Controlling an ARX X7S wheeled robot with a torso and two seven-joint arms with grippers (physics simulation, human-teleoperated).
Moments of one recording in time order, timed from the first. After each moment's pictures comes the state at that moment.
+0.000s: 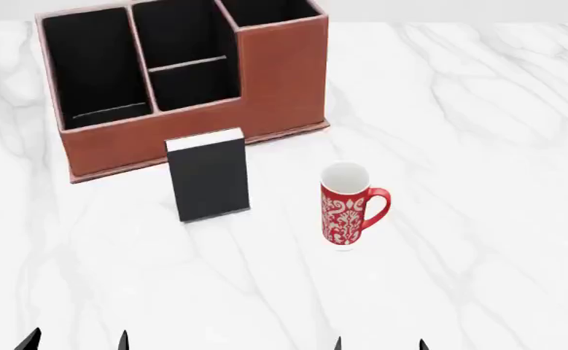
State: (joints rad) left arm 0.00 0.00 0.00 0.00 0.00 0.00 0.00; right arm 0.00 0.00 0.00 0.00 0.00 0.00 0.00
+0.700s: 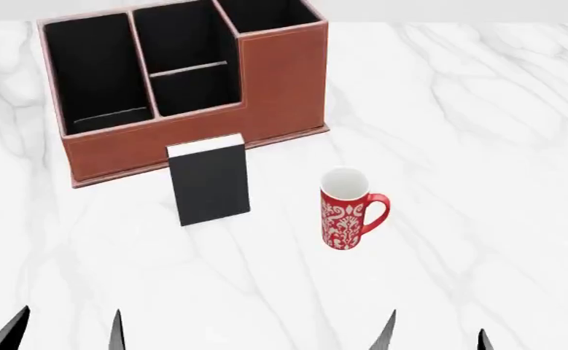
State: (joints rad) left arm -0.02 -0.06 0.07 0.12 -0.01 -0.08 -0.10; right arm -0.01 0.05 0.01 -0.17 0.11 0.07 0.19
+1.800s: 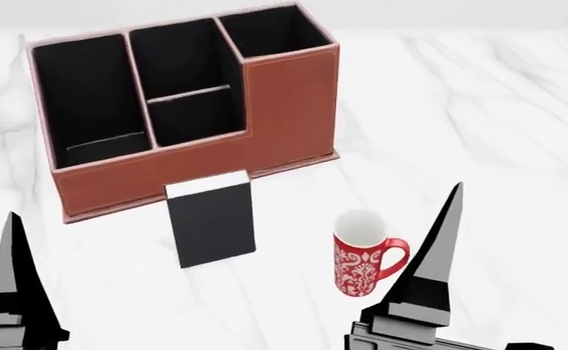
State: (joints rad) left arm 0.01 -0.14 0.07 0.86 -0.19 -0.40 -0.24; right arm 0.06 0.21 0.03 -1.04 0.32 0.51 0.40
